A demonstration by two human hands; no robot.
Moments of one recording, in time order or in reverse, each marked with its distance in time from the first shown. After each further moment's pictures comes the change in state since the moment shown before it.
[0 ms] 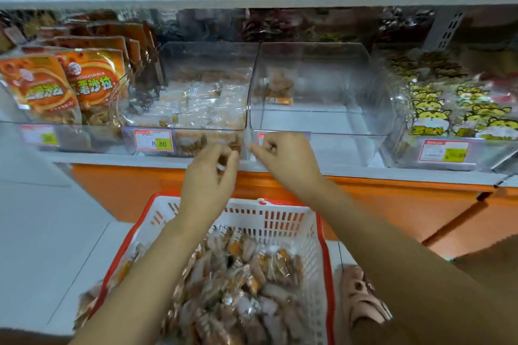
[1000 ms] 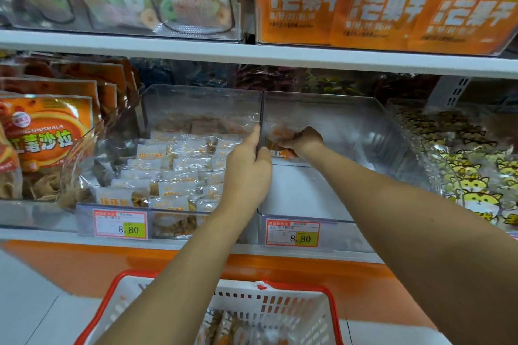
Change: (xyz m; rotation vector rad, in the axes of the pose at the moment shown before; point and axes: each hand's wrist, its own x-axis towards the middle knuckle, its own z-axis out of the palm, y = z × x) left_hand 0.153 0.012 0.062 -0.442 -0.157 -0.341; right_hand 0.235 0.116 0.020 0.091 -0.066 0.625
